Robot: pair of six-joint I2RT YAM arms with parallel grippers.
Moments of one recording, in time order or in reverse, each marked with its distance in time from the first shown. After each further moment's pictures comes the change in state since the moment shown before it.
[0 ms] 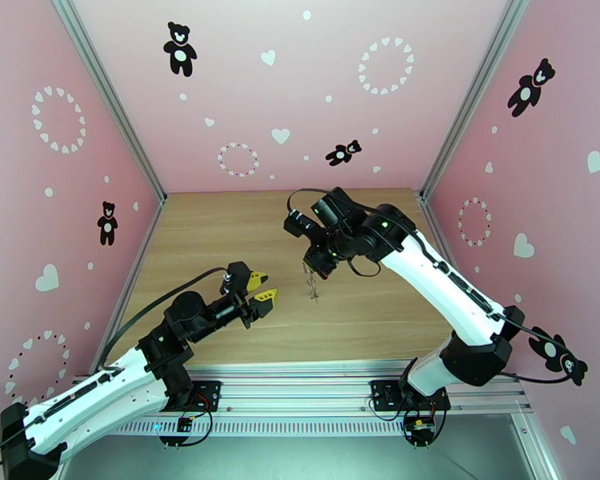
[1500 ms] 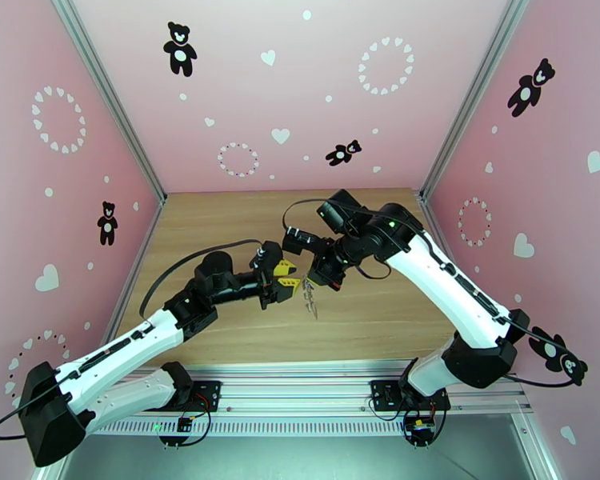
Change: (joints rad) left arm 0.106 0.386 0.292 -0.039 0.433 0.073; right arm -0.014 -0.038 -0.006 -0.103 -0.215 -0.325
